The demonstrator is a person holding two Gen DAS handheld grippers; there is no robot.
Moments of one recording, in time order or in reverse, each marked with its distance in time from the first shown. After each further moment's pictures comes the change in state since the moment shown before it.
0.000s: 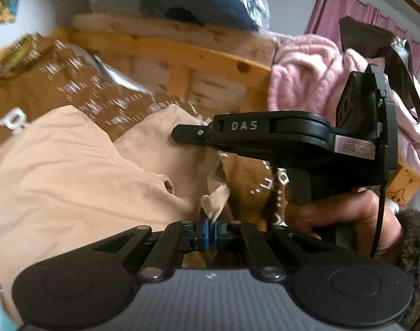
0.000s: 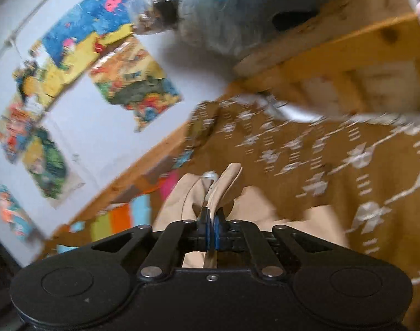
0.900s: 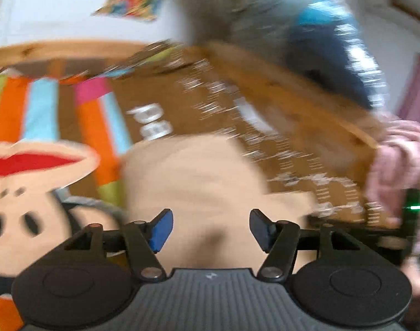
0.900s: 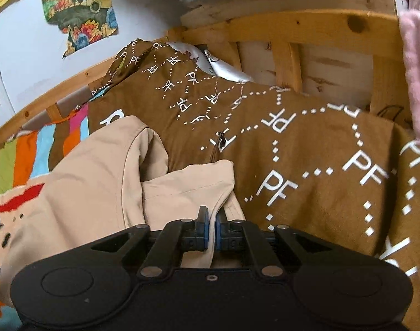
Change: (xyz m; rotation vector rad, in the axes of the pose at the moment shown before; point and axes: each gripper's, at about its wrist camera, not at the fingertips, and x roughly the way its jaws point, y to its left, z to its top) left arm -0.088 0.085 -0.031 -0.356 -0.178 0.401; right arm 0.036 -0.025 -0.022 -0.245 0.194 -0.369
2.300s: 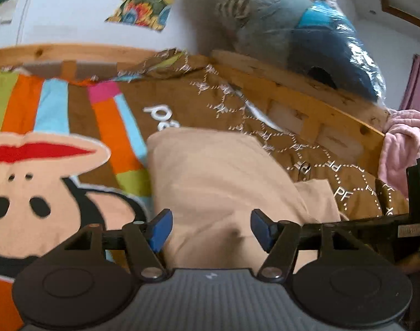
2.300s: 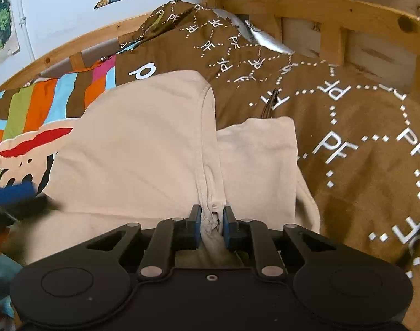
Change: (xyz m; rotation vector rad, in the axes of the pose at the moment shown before) left arm -0.002 0.019 -0.051 0.038 -0.093 -0.023; right arm 0.009 0.048 -0.034 -0.150 0.112 0.026
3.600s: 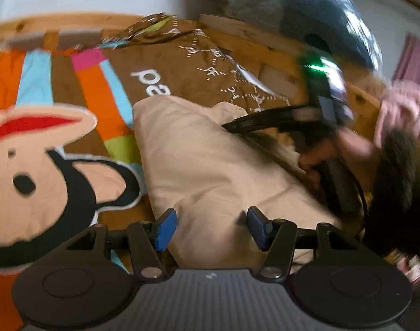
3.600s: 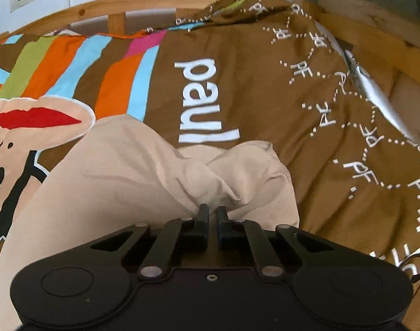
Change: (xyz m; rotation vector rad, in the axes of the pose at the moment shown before) left arm 0.015 0.019 -0.006 -0.020 0.131 -0.092; right arm 0.132 0.078 0.091 -0.334 0.008 0.085
